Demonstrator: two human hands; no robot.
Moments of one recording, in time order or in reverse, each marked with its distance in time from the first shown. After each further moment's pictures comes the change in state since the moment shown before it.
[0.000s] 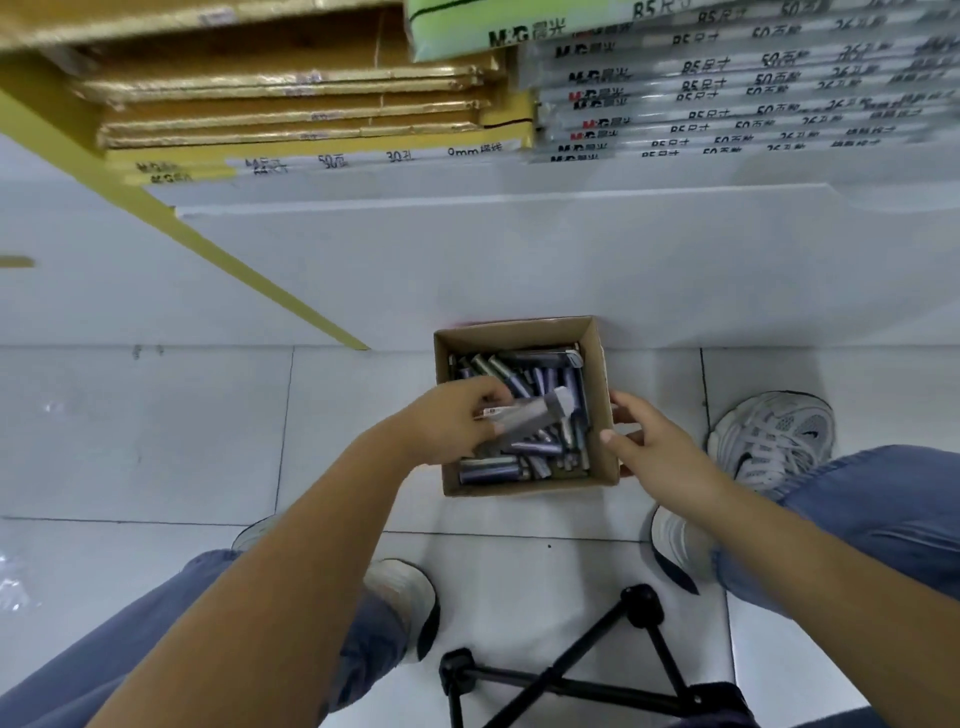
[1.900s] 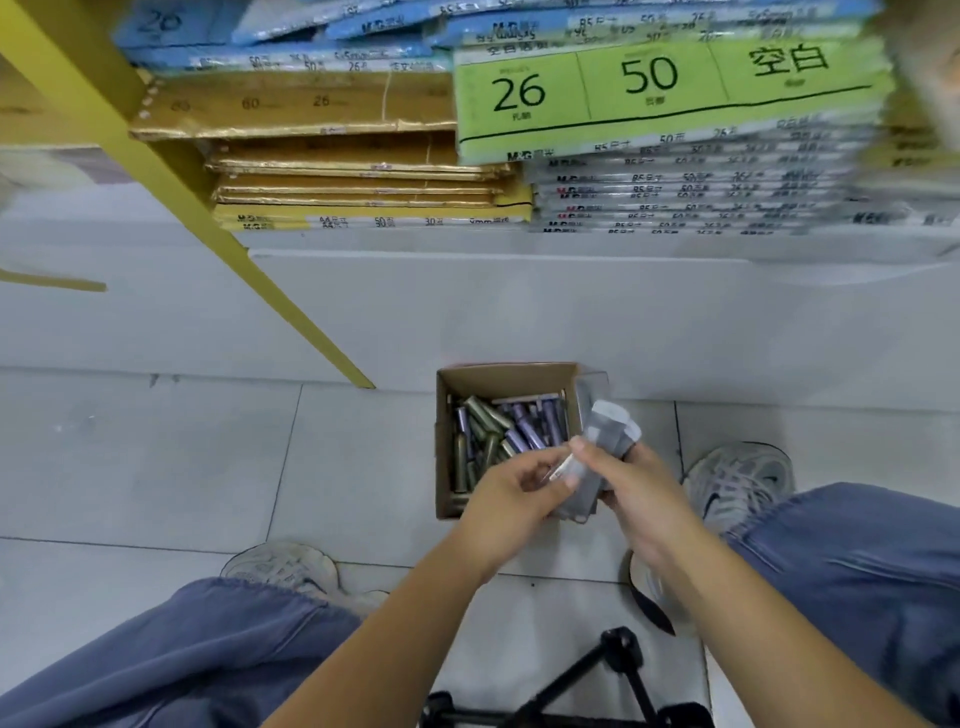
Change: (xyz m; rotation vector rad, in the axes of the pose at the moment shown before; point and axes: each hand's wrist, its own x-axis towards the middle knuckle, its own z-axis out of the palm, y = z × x) left_hand -0.054 0.059 0.081 -0.897 0.154 0.140; right_hand -0.036 -0.045 0.015 0.713 0.132 0.036
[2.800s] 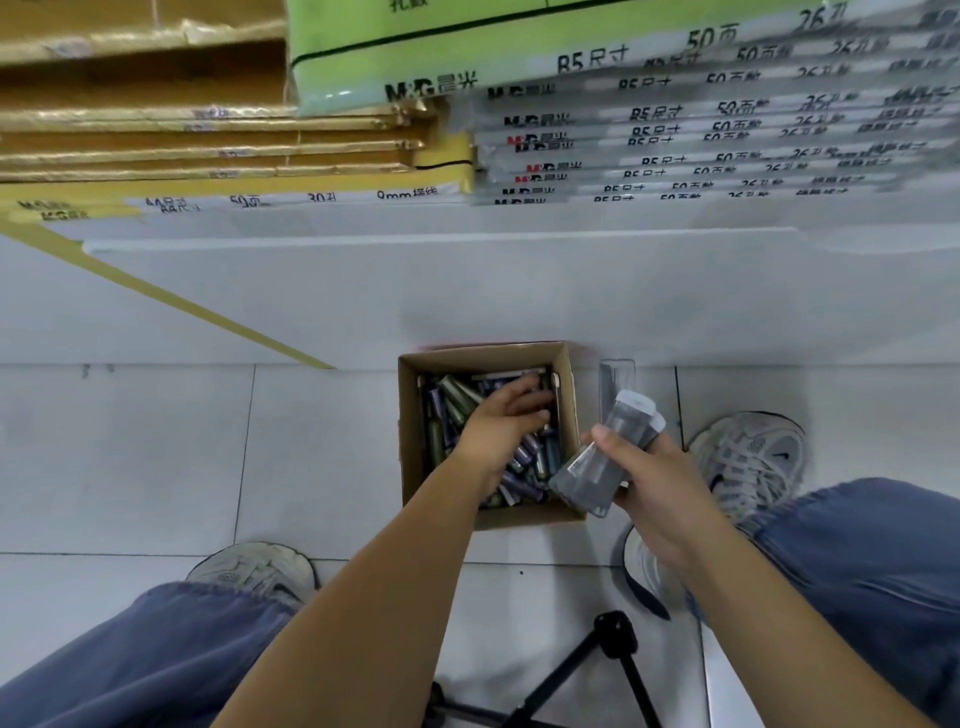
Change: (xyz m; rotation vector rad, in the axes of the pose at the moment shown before) left_hand 0.128 -0.041 -0.013 -0.090 0.119 -0.236; right_hand 0.039 0.014 -0.035 0.184 0.091 0.145
